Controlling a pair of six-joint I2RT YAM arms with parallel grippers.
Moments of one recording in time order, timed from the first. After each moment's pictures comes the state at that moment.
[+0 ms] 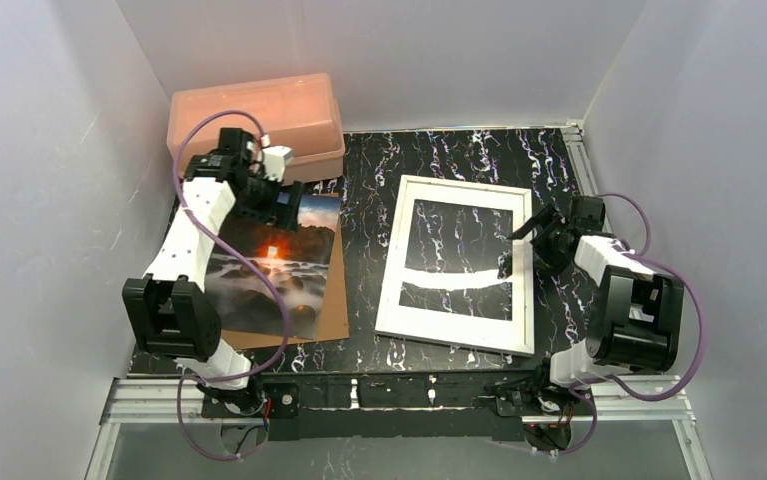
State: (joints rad) left arm -0.13 1.56 1.52 -1.08 0.25 0.21; right arm -0.16 1.47 0.77 -0.27 -0.25 0.64
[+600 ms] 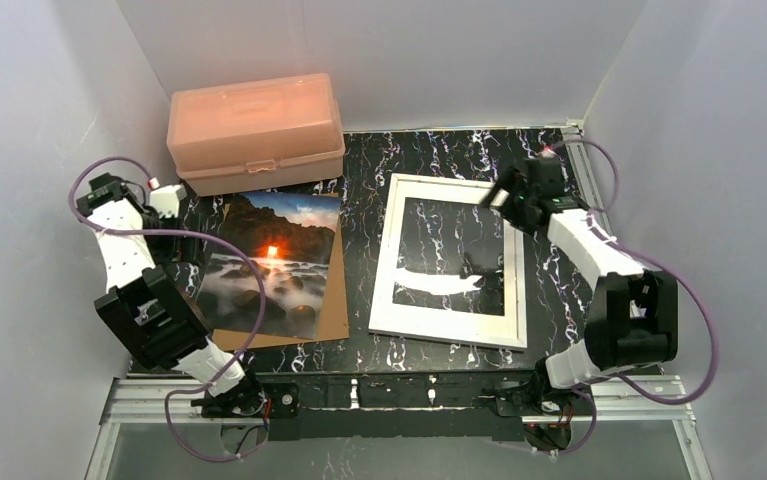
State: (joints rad) left arm 0.56 1.55 1.42 -1.25 0.30 0.59; right arm 0.07 1.50 0.99 -0.33 -0.08 0.64
